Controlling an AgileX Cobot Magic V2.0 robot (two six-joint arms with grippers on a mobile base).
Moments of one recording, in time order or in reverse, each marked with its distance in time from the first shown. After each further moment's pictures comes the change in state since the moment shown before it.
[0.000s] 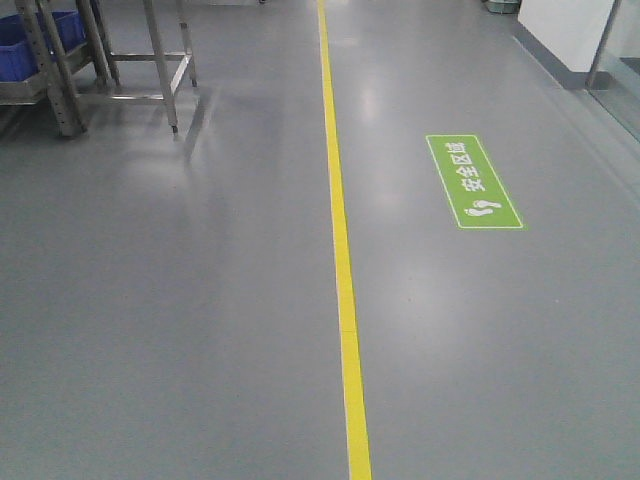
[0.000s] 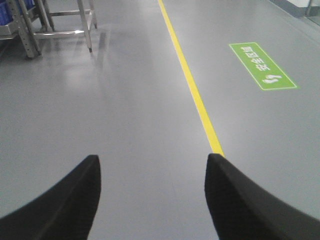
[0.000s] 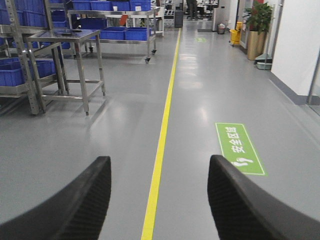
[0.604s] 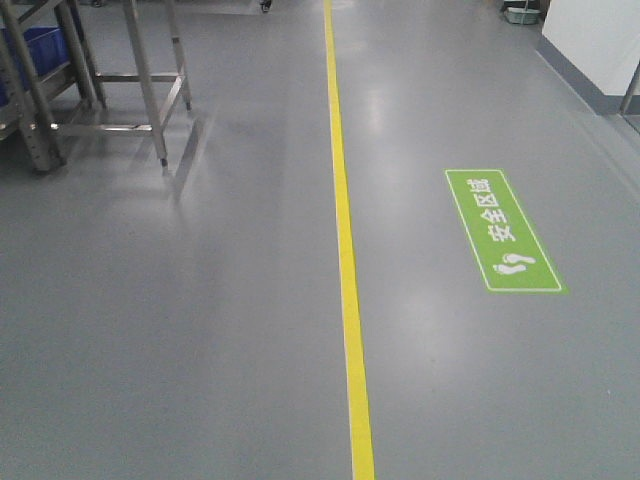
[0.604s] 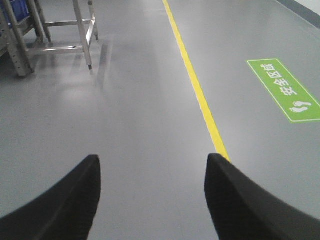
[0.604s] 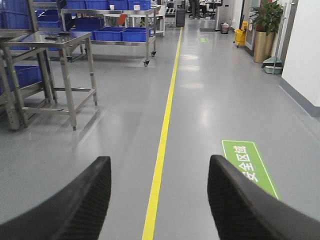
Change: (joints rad) left arm 0.000 0.000 0.000 0.000 0.000 0.000; right arm 0.000 0.000 0.000 0.000 0.000 0.000
